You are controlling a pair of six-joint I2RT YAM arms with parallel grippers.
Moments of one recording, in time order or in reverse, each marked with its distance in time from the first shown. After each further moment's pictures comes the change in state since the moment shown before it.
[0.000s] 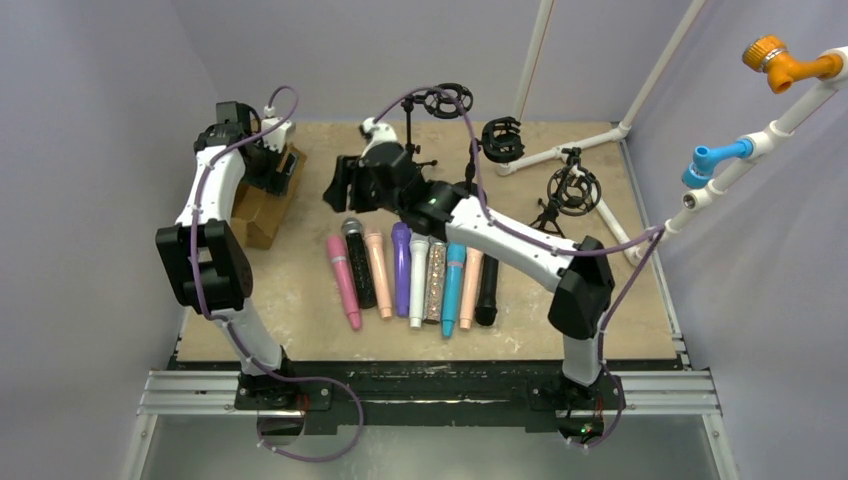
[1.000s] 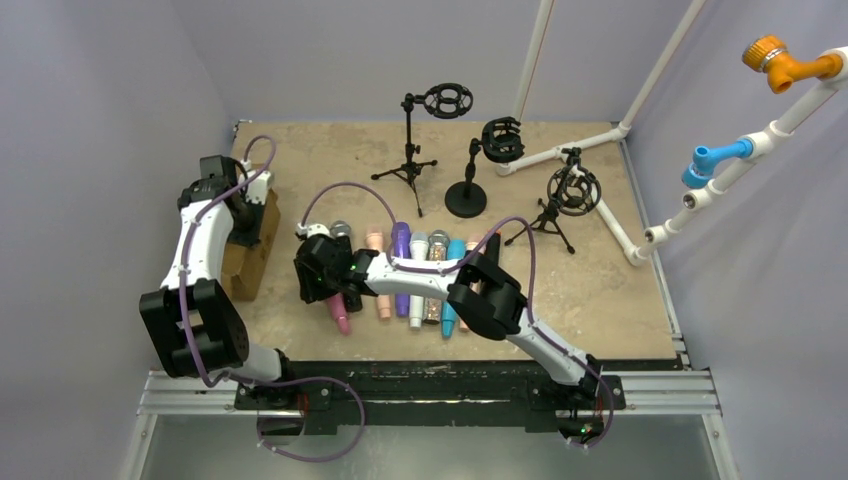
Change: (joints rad) left arm 0.089 -0.394 -0.484 -0.025 -0.104 -0.152; right arm 0.177 0.463 0.146 -0.023 -0.039 0.008
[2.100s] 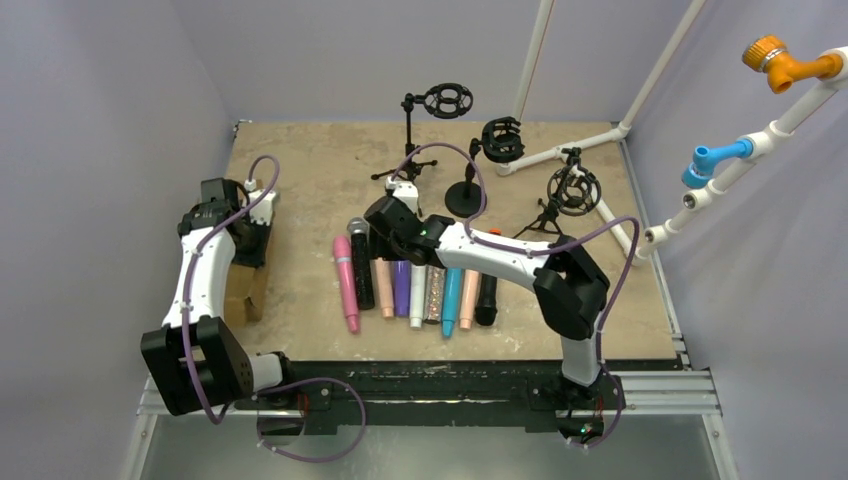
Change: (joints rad) left arm 0.002 -0.184 -0.166 -0.034 0.073 0.016; right arm -0.183 -0.458 -0.449 -0.148 0.268 0.167
